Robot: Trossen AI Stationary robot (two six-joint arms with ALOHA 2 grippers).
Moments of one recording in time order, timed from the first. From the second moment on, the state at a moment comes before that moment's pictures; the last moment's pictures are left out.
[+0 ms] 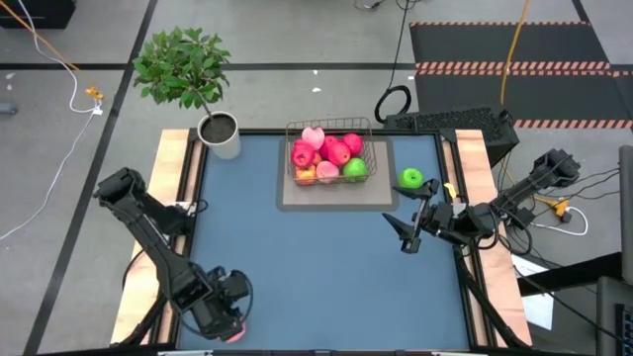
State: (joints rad) left arm -0.88 1.55 1.17 -0.84 -0.12 -1.35; right arm 0.55 0.89 0.44 0.84 0.89 -0.33
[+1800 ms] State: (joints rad) left arm -0.50 1.81 1.17 -0.65 -0.21 -1.26; right arm 0.55 0.89 0.44 0.84 0.89 -0.30
